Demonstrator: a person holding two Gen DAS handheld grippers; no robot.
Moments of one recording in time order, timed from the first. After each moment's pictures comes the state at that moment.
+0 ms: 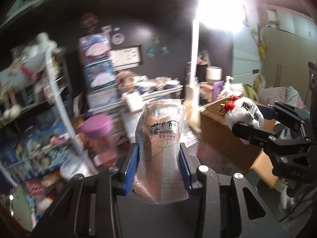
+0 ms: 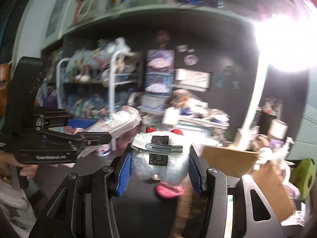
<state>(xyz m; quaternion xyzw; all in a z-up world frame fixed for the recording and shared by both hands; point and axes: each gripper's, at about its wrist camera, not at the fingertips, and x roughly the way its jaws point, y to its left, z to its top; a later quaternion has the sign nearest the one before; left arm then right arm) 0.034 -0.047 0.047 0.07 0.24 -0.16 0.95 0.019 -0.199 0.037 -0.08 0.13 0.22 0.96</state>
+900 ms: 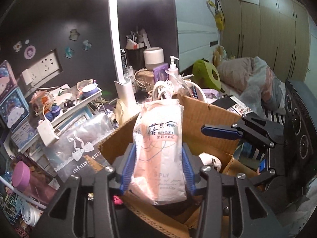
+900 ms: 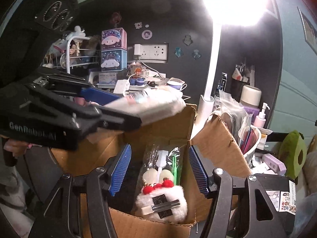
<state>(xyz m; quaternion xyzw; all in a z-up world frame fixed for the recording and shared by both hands) 0.089 -0.221 0.048 0.15 0.31 -0.29 0.89 0.053 -0.315 -0.014 -0.06 0.20 0.17 0.96</state>
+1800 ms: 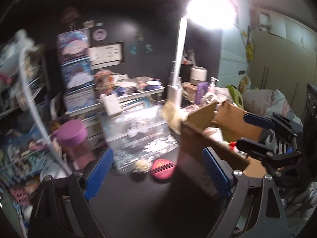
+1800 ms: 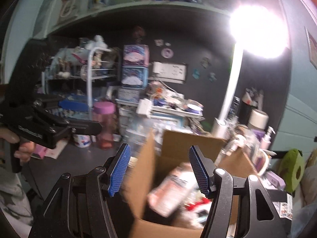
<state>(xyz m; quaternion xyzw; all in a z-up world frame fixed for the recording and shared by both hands) 0.050 -0.051 0.054 0.04 0.27 -0.20 0.94 0.017 -0.239 0.030 -0.09 0.15 0.19 0.97</state>
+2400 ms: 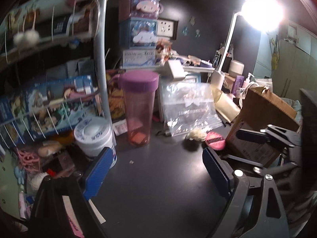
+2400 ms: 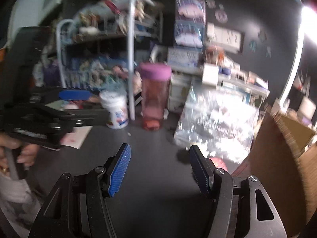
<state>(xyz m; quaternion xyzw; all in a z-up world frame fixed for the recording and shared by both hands) 0.059 0.066 -0.025 -0.01 0.31 -0.13 0.94 0.073 -0.098 -0.038 -0.10 0.27 0.25 0.92</state>
